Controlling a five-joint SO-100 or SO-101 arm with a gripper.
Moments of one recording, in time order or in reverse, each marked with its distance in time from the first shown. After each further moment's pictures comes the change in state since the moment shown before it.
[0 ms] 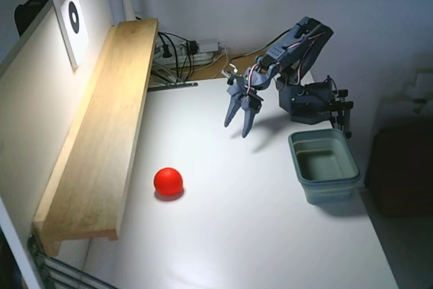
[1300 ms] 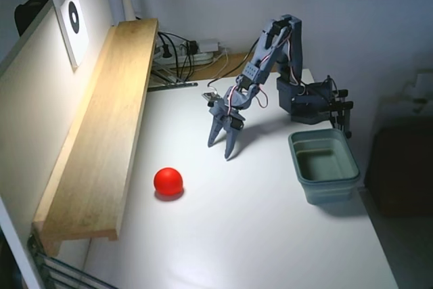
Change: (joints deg) arm 0.0 -48.4 -22.1 -23.6 -0.1
